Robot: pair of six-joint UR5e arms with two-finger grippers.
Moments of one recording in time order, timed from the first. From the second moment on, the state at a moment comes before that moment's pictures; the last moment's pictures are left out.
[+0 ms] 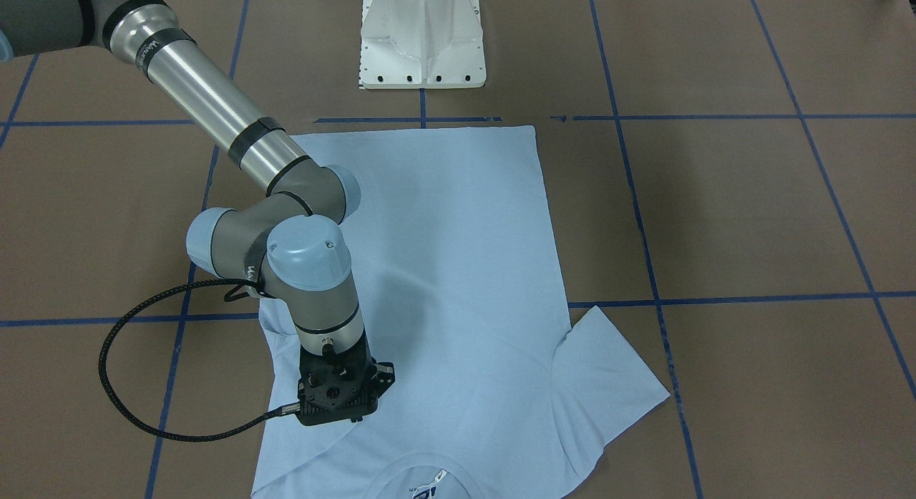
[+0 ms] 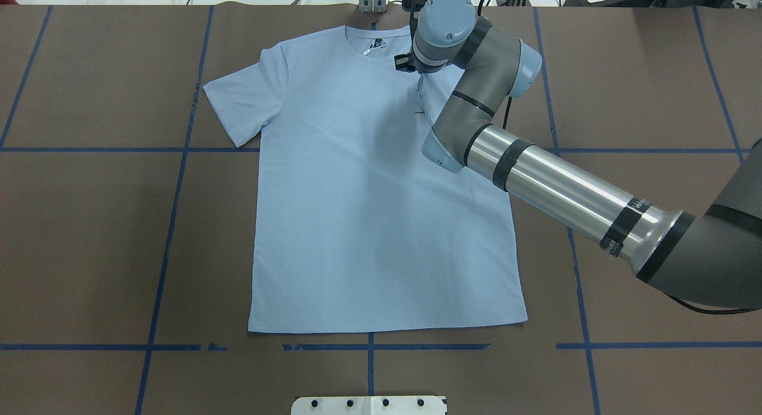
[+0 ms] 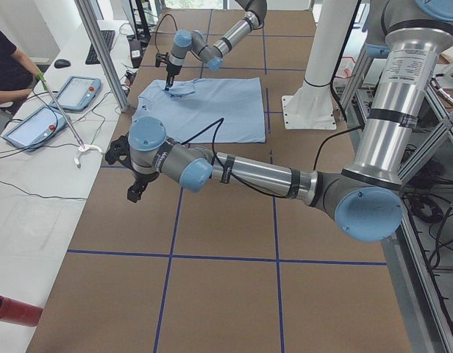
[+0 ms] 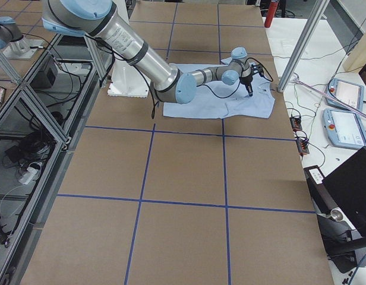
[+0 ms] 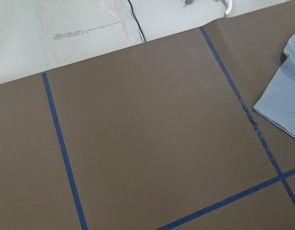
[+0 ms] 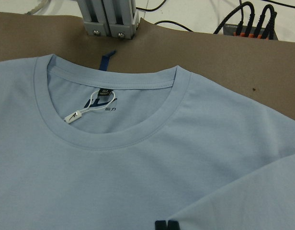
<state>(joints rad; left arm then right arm) -1.54 -1.81 -1.54 -1.93 -2.46 -0.08 0.78 -0.53 0.77 -0.95 1.69 0.92</state>
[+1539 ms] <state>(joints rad) -0.94 -2.11 -1.28 -2.27 -1.81 -0.94 1.03 -0.82 1.28 -1.42 2.10 0.94</state>
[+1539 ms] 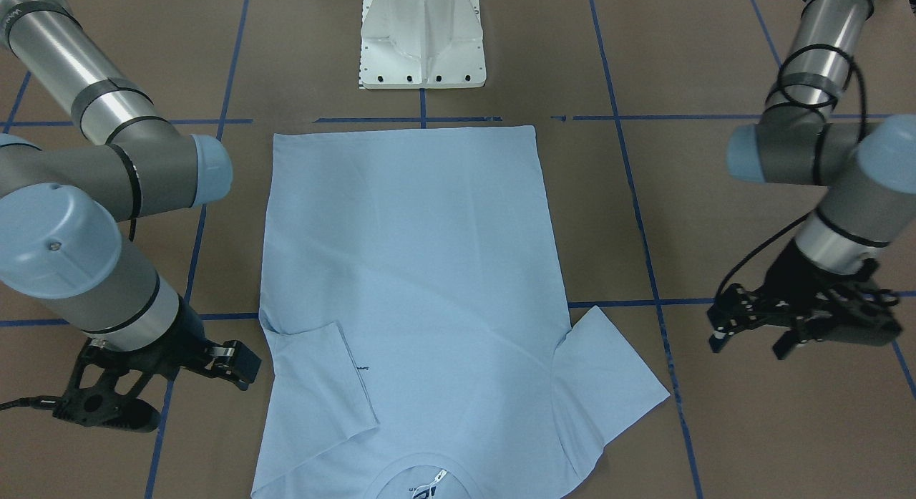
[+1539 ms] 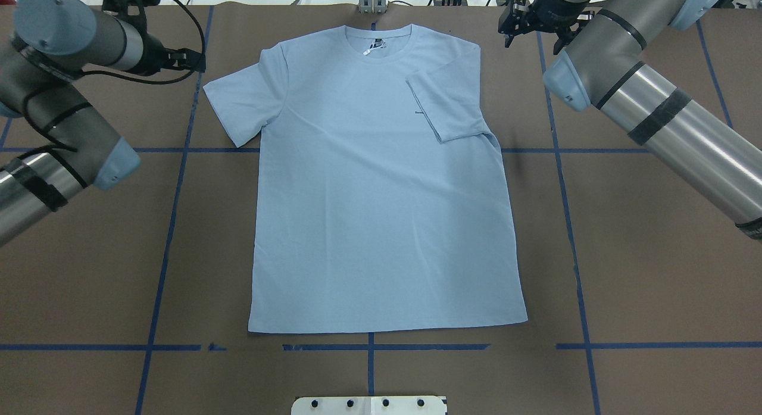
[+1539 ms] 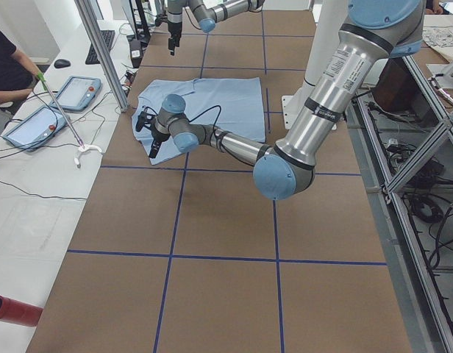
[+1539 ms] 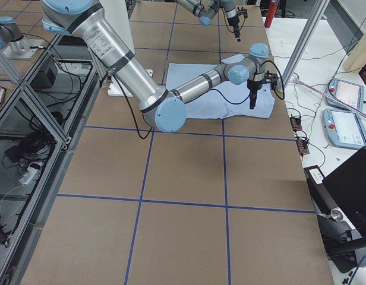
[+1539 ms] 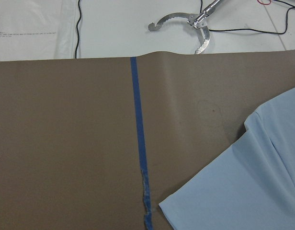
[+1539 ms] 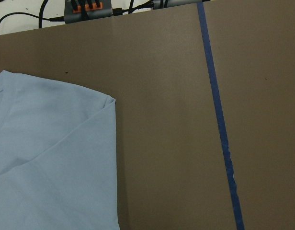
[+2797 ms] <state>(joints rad) -0.87 -2.23 -0.97 -2.43 -1.66 -0.96 1.04 -0.82 1.28 -1.42 2.11 0.93</state>
